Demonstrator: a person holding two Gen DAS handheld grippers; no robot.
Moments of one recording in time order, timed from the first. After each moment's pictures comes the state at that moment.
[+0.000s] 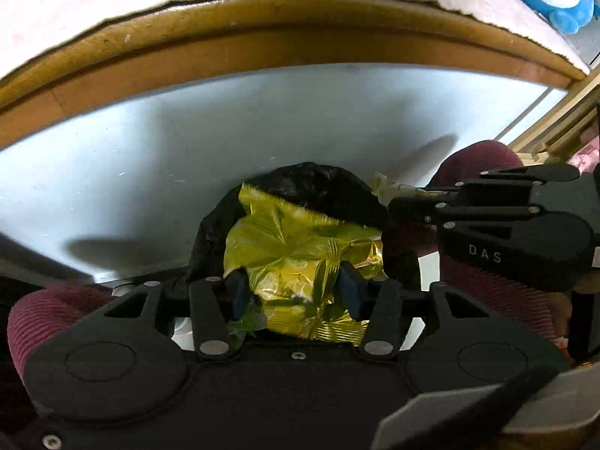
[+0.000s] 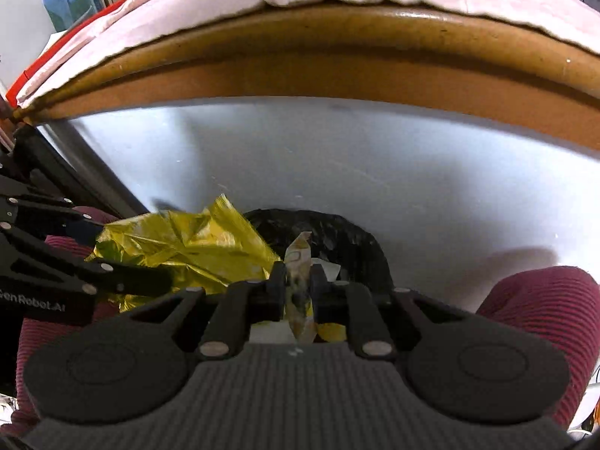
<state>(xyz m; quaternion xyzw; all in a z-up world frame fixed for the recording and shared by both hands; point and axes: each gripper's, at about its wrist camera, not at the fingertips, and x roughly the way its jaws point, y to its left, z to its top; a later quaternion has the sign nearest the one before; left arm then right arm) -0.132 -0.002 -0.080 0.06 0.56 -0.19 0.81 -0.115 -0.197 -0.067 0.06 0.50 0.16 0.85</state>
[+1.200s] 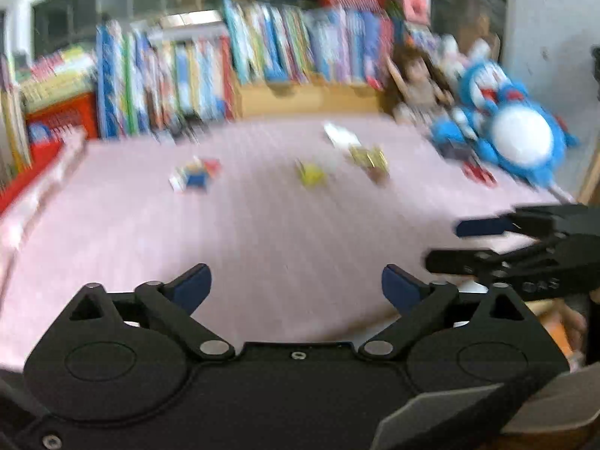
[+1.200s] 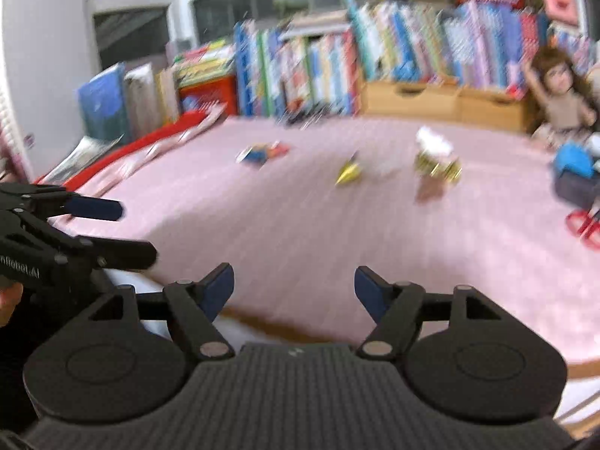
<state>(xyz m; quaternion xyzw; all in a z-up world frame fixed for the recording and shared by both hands) -0.099 0.004 0.086 0.05 0.27 -0.18 0.94 -0.068 -0.237 0.080 0.04 0.29 0.16 0.94</state>
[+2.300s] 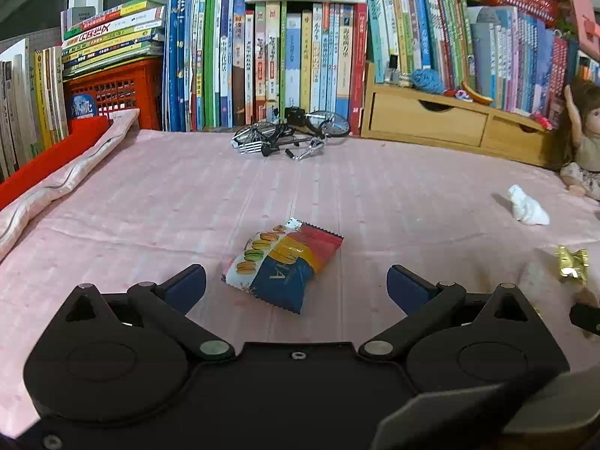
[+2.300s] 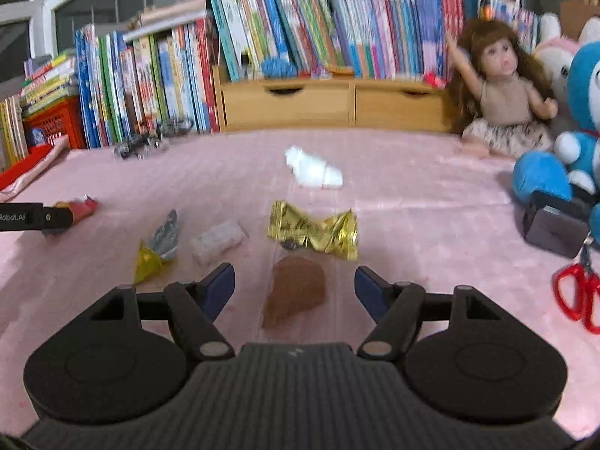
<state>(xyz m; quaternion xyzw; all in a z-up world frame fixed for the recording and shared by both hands) 0.181 -0.011 0.016 -0.01 0.30 0.00 0.95 0.120 -0.287 0.016 0.05 0.32 0.00 0.95</state>
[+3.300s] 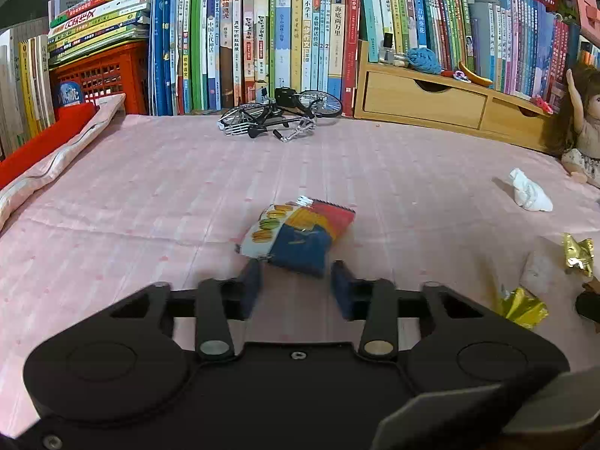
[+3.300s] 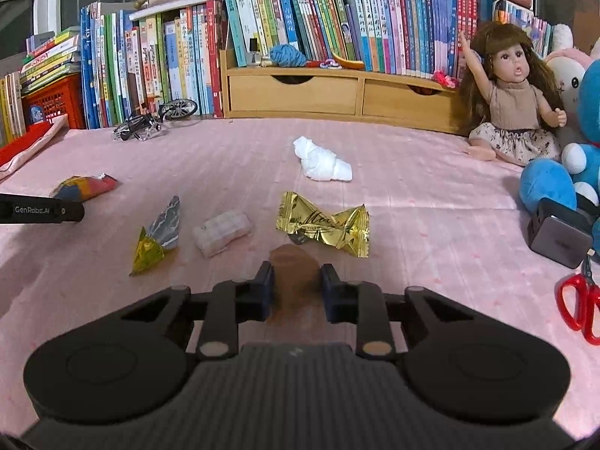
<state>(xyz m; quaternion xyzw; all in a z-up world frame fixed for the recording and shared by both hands) 0.192 -0.020 0.005 -0.01 0.32 -0.01 0.95 0.120 -0.272 0.019 0.01 0.32 0.00 0.95</state>
